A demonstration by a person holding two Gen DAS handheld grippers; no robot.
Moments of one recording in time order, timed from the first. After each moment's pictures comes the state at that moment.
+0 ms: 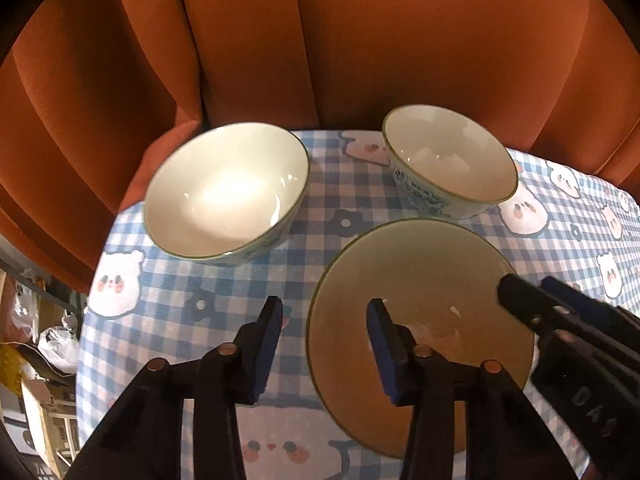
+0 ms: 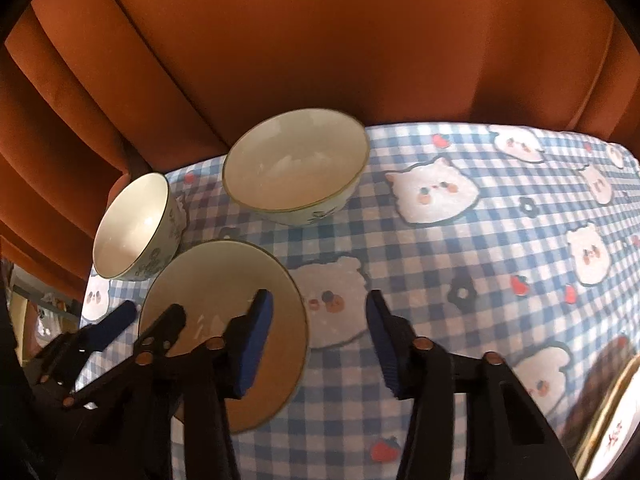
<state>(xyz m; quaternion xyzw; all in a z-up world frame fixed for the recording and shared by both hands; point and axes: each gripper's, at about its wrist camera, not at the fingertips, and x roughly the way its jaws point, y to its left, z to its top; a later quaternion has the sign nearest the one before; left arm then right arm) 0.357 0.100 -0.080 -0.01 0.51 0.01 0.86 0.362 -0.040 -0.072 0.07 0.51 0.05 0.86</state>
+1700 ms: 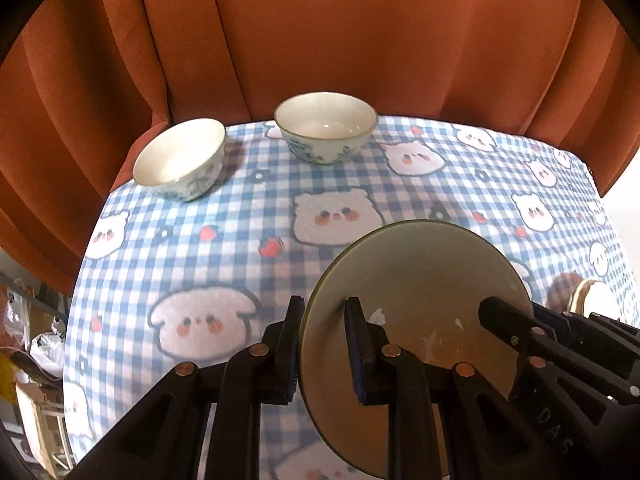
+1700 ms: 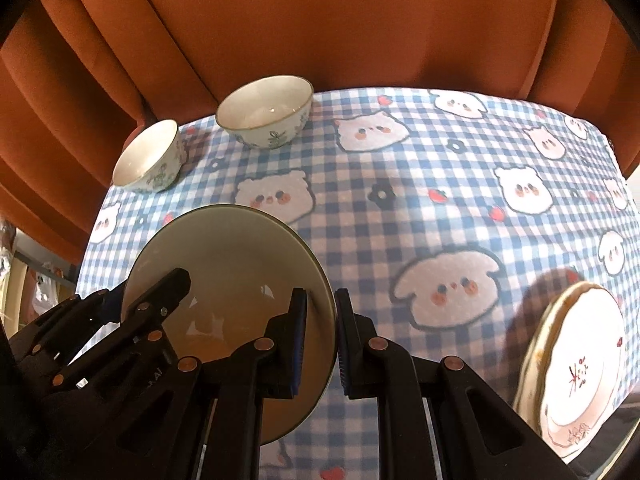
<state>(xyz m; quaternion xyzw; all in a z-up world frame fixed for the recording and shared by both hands) 0.240 0.023 -0.028 0.00 0.50 -0.04 0.86 0.238 -0.102 -0.038 0.05 0.53 0.04 0.85</state>
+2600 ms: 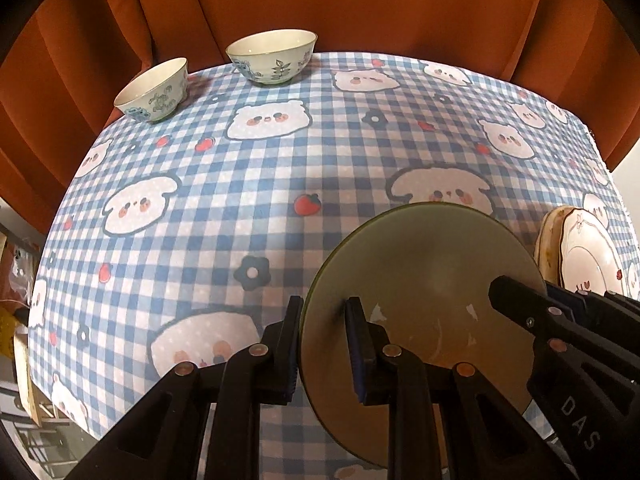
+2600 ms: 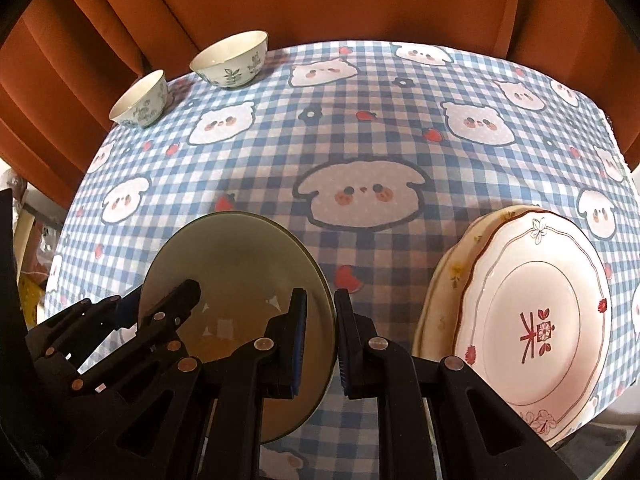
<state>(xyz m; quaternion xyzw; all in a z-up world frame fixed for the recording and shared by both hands) 0.160 -0.078 -0.071 -0.01 0.55 0.00 0.84 0.169 -0.197 -0.070 0.01 0.56 0.08 0.83</state>
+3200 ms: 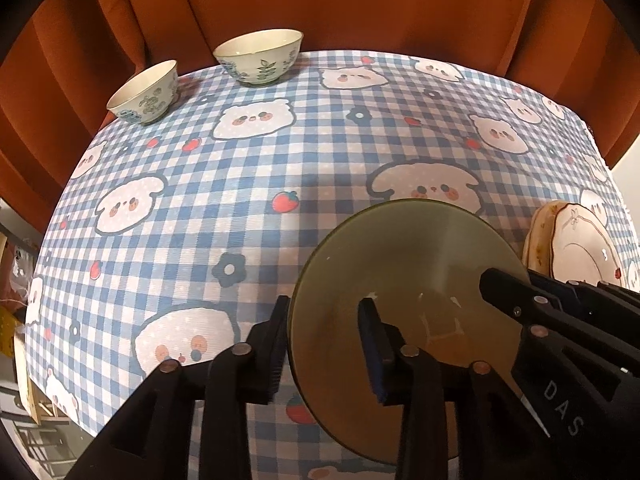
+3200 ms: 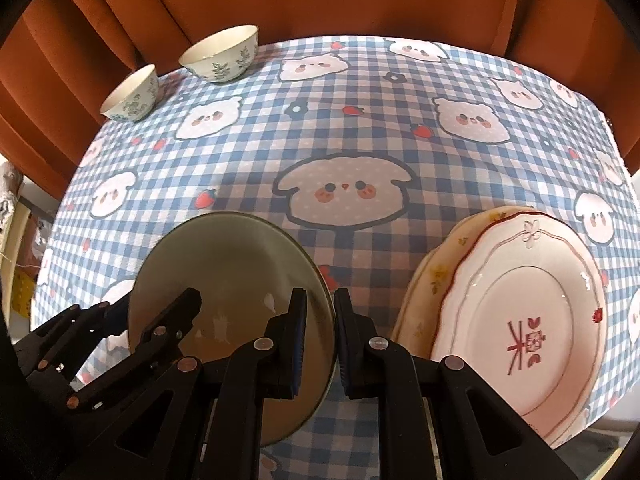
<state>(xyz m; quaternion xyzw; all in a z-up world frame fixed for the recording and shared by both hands) 0.160 -0.096 -0.072 -0.01 0.55 0.00 0.84 0.175 -0.212 -0.078 0.00 0.56 0.08 0.82</state>
